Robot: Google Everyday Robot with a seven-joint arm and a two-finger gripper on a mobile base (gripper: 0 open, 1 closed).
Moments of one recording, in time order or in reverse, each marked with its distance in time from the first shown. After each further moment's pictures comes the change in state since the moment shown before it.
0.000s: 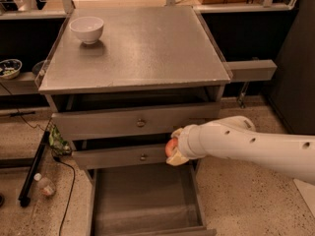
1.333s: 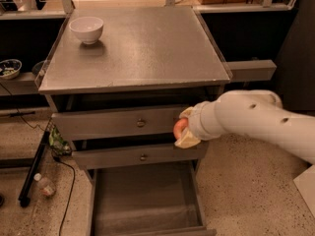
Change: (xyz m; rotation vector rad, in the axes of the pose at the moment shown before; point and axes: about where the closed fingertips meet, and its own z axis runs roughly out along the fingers) arm -0.028 -0.048 -0.077 0.053 0.002 -0.048
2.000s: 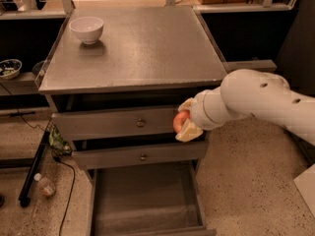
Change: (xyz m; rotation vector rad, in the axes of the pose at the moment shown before) arm -0.011 -0.015 -0.025 -0.058 -0.026 -0.037
